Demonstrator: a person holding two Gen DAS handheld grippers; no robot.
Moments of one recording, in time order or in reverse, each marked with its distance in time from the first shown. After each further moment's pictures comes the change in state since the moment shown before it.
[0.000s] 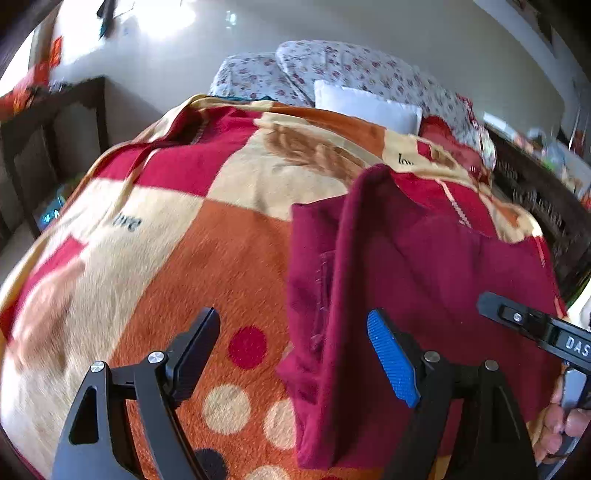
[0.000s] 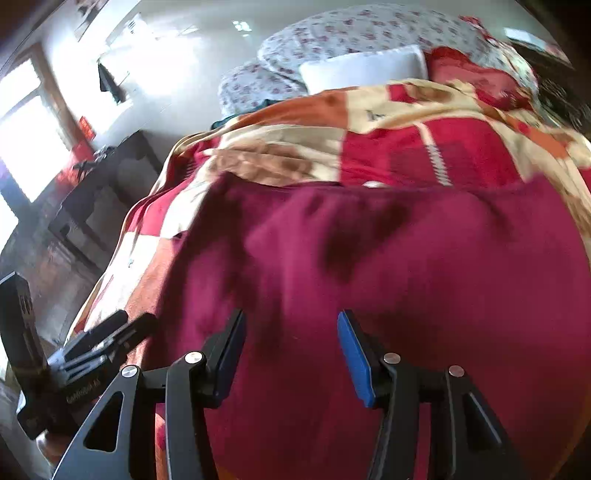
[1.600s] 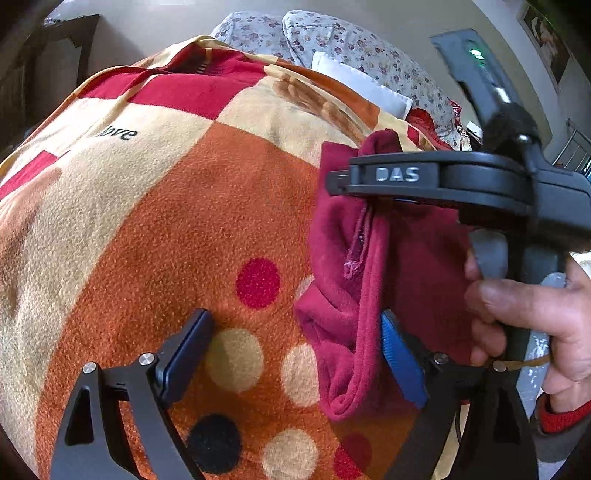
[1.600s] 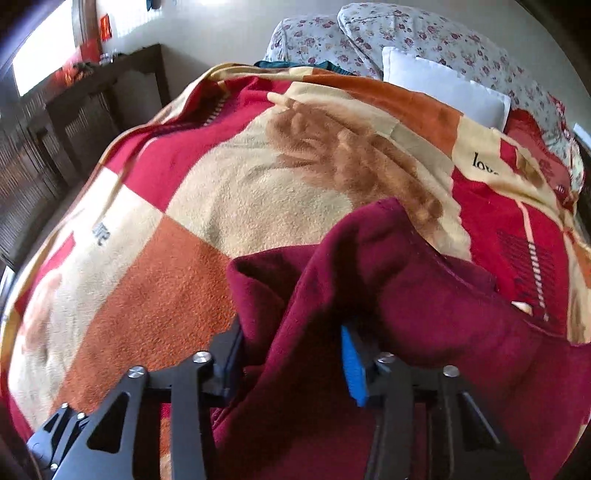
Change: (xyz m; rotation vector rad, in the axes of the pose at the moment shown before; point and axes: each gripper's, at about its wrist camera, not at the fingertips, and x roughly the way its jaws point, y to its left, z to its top) left arm 0.016 0.042 -0.029 -0.098 0.128 -0.198; right arm 0.117 0.115 0.054 -0.288 0.162 -0.163
